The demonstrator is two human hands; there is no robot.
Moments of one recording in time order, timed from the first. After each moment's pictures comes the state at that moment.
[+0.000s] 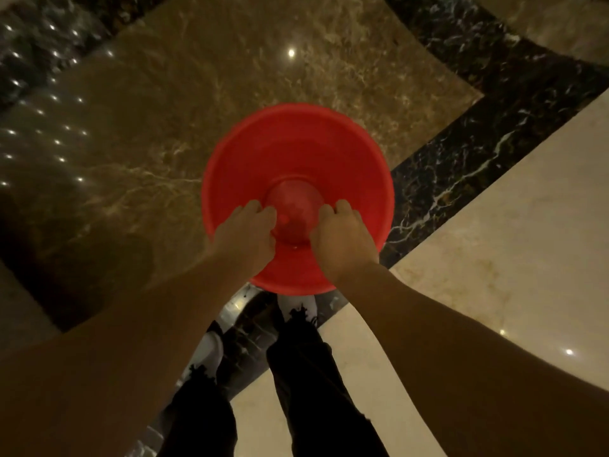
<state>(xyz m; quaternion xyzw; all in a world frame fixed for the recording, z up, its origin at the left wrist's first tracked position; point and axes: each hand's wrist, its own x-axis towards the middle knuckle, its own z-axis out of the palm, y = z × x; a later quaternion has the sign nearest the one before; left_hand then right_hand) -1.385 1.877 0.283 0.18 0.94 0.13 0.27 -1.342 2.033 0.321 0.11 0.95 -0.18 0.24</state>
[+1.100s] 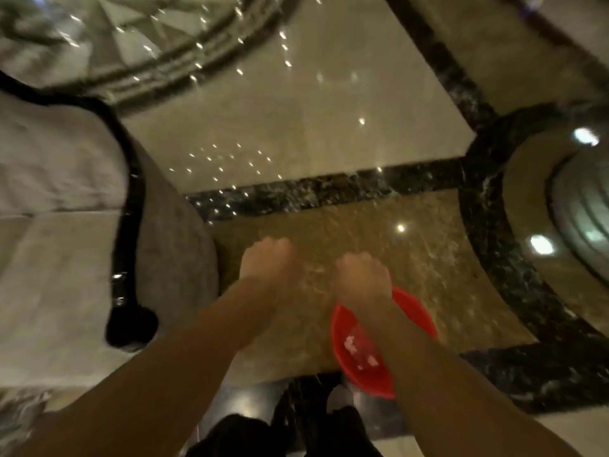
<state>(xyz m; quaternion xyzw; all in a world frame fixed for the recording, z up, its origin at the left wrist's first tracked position) -1.368 1.704 0.757 -0.10 0.99 0.09 0.07 -1.400 1.873 0.738 -0.16 0.97 -0.10 0.11</state>
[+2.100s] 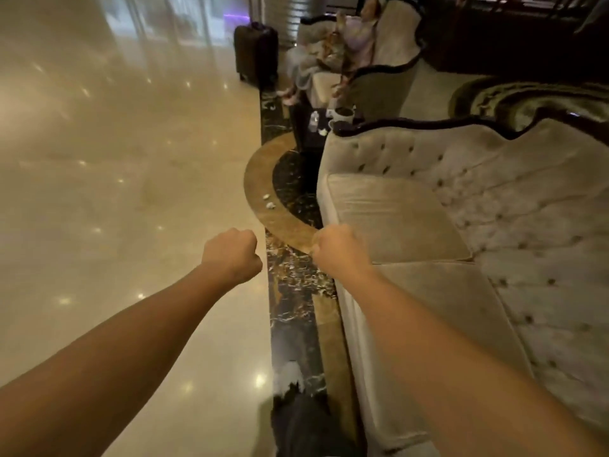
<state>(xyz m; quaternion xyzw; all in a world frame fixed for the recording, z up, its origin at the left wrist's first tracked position) -0.647 1.208 0.846 -0.78 0.63 0.04 -0.04 -0.838 1.145 0.866 -0.82 0.56 -0.06 0.10</state>
